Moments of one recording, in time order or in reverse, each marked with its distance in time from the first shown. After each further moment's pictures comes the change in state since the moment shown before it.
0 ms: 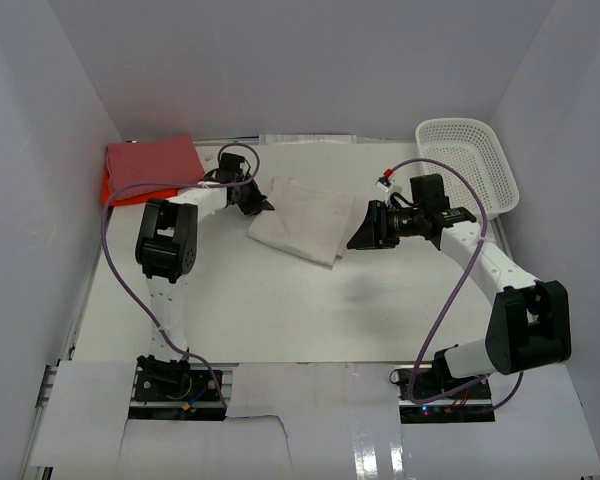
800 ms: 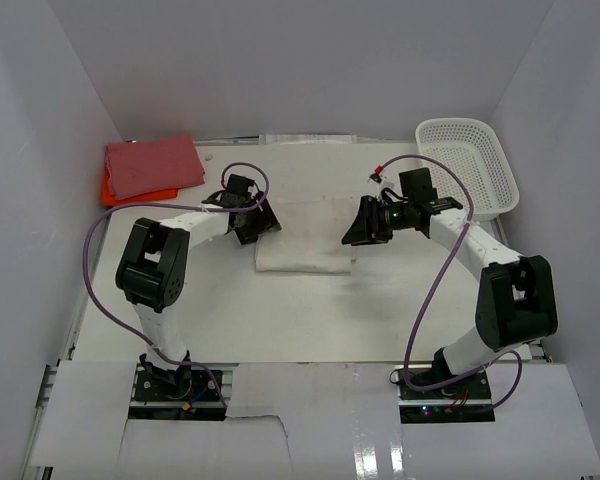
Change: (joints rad) left arm -0.111 -0.275 -0.307 -0.003 -0.172 0.043; right arm 0.024 0.130 0.078 0.004 0.038 0.005
